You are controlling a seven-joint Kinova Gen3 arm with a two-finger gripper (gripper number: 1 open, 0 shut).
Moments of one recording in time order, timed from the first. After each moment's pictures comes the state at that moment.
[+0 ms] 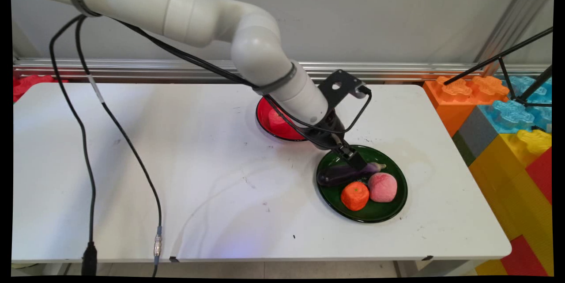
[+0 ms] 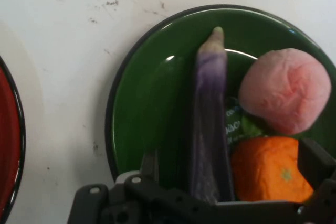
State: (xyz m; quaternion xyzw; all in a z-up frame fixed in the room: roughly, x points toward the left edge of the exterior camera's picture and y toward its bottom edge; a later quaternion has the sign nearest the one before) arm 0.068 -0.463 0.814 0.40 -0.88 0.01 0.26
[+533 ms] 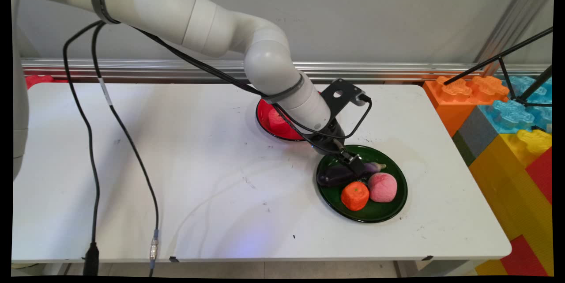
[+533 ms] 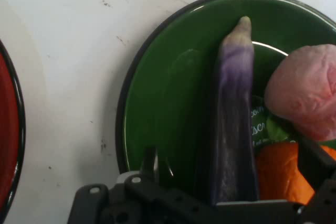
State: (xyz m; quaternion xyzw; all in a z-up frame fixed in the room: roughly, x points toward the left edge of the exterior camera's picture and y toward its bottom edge) arm 0.061 -0.475 0.789 0.42 -0.87 0.01 0.25
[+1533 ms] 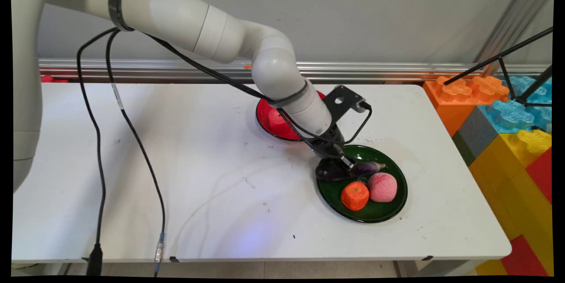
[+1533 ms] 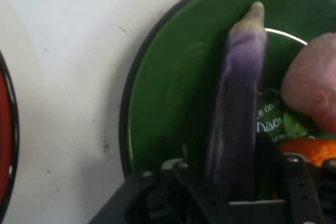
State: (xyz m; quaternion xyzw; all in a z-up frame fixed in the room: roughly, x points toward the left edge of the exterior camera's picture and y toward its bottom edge) arm 0.056 -0.482 0.771 0.41 -0.88 0.00 0.24
